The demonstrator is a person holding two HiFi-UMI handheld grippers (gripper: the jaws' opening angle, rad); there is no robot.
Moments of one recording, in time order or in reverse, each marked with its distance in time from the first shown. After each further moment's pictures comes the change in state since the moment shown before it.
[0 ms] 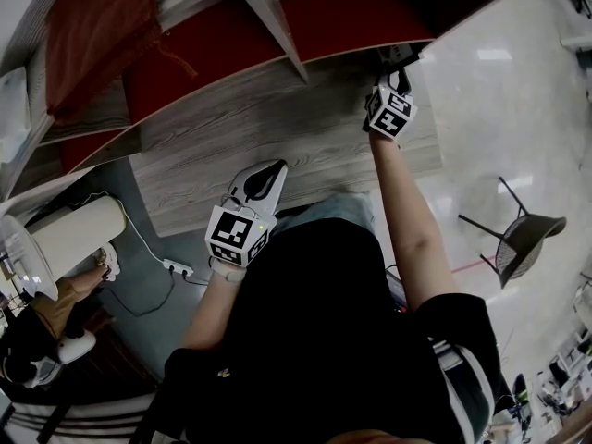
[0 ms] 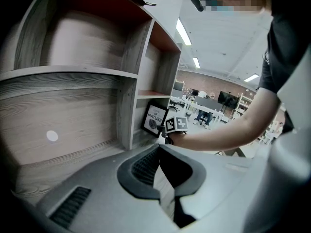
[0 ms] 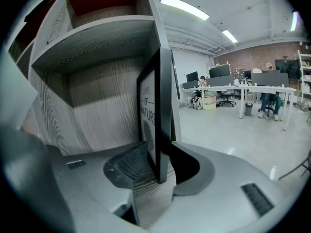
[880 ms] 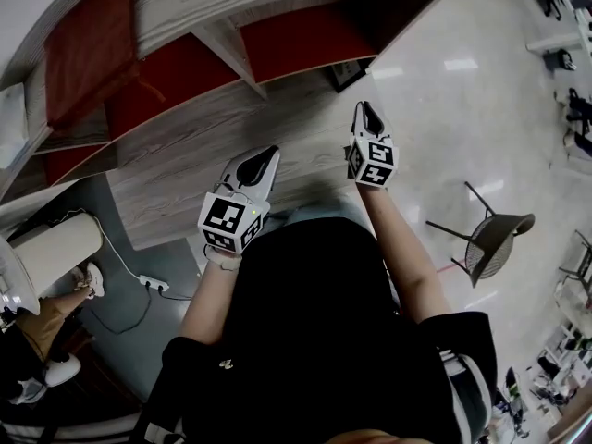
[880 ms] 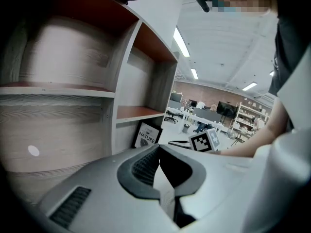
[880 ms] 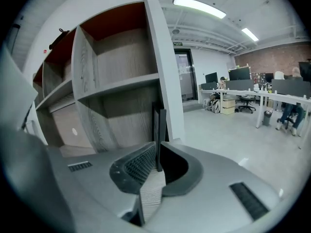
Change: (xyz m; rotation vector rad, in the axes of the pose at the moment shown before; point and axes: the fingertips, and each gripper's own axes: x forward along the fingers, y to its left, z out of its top) left arm 0.048 -0.037 0.080 -0.012 -0.136 -0.023; right arm -0.104 -0.015 0.046 -0.125 0.023 0.211
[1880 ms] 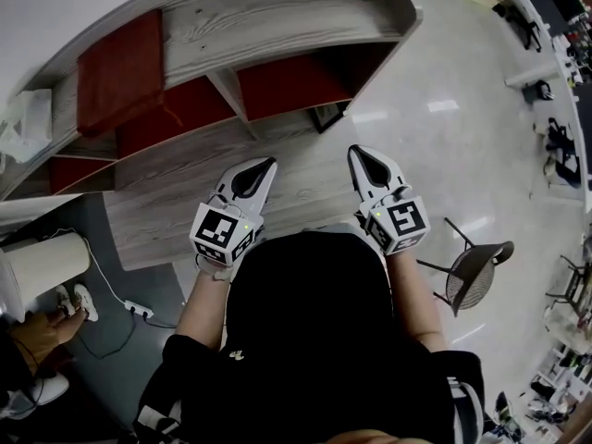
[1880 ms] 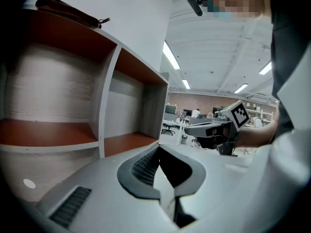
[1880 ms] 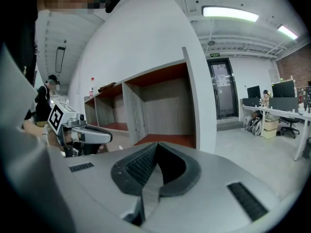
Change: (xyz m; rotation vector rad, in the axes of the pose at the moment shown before) left arm -0.001 -0.027 0.092 0.100 -0.160 -0.040; right arm -0.136 0.065 0.170 -0.211 -0.133 0.439
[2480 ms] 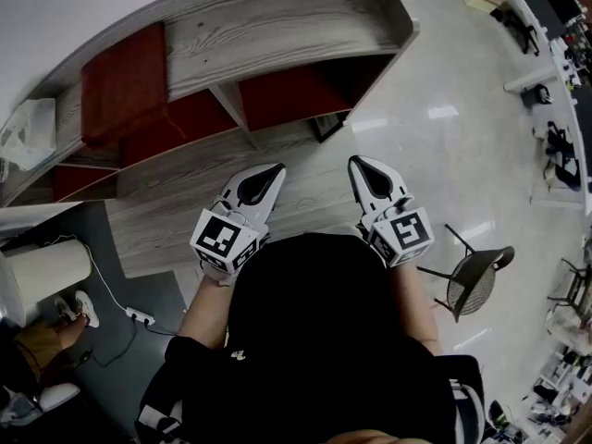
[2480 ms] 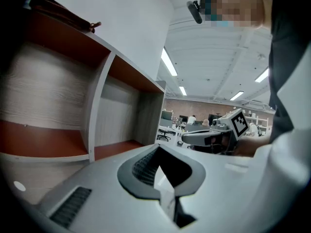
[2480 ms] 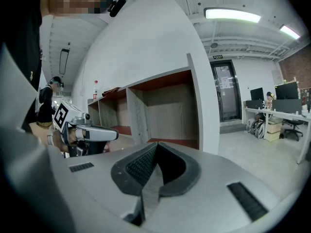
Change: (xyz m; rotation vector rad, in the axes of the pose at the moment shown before) left arm 0.006 -0.012 0.030 -0.025 -0.068 -0.066; right arm -0.006 0.011 0.021 -0.016 -0.034 0.047
